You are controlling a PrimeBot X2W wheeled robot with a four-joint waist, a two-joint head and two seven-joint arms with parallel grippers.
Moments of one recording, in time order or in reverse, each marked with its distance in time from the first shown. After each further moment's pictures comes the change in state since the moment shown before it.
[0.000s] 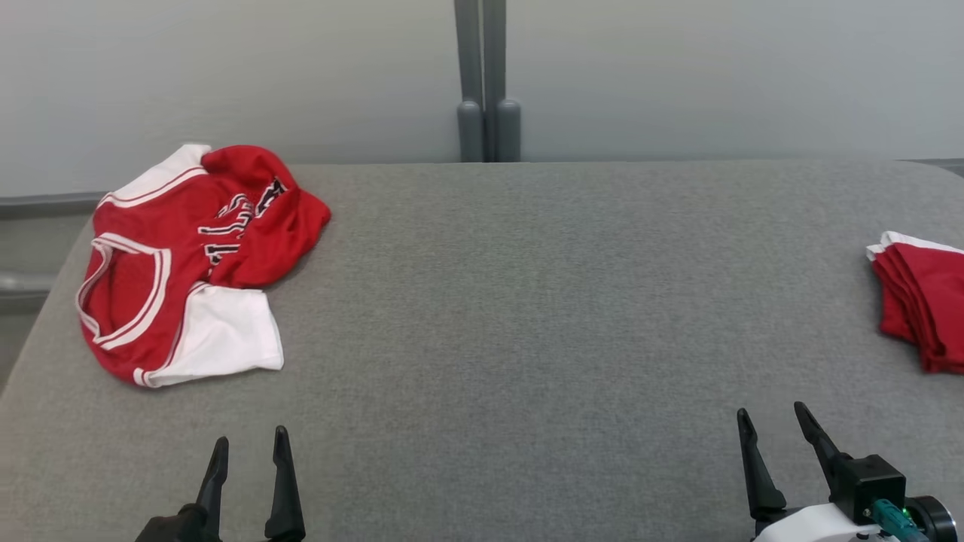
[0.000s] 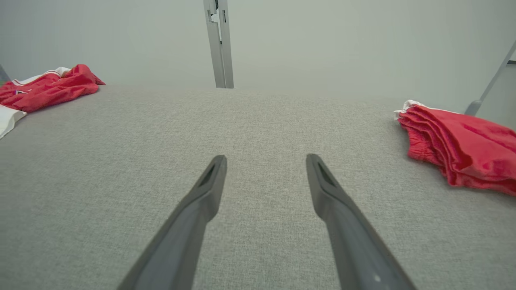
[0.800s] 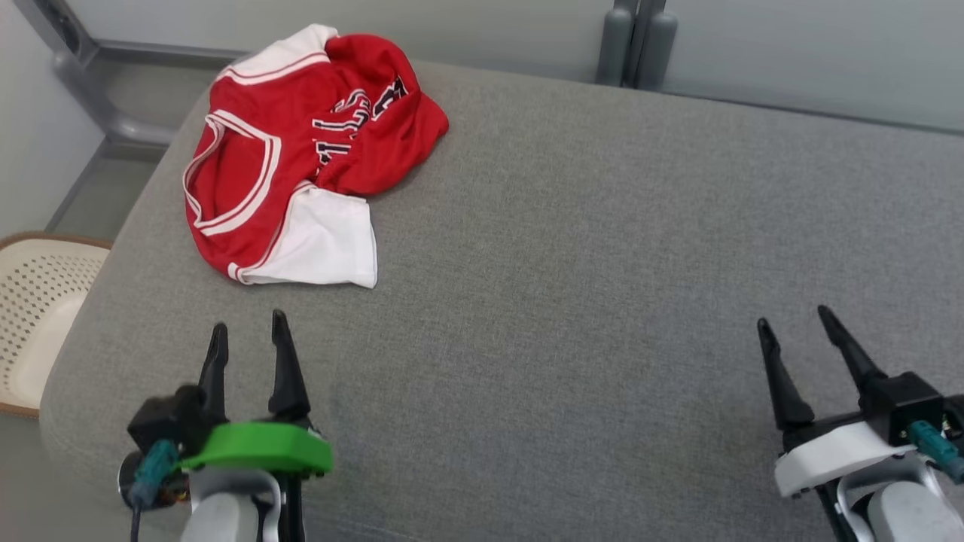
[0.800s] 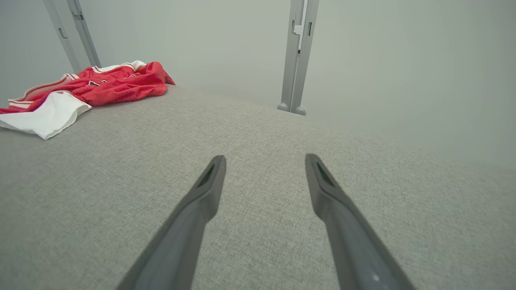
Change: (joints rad) left arm -0.242 0.001 -0.048 0.074 -0.066 0.072 -0.001; right arm -0.134 -0.119 0.049 -0.049 0.033 0.000 0.000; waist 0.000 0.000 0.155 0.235
